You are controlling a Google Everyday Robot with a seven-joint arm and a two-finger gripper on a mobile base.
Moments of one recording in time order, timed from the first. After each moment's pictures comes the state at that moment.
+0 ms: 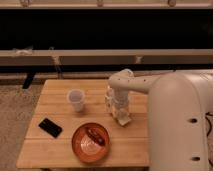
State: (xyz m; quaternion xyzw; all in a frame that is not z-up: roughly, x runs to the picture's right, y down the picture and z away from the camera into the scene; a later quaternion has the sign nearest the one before) arm 0.090 0.158 0.851 -0.31 0.27 0.56 0.71
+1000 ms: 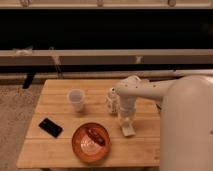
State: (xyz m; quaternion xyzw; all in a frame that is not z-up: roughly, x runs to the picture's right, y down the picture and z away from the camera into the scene) arm 0.134 0.194 0.824 -0.31 0.31 0.60 0.67
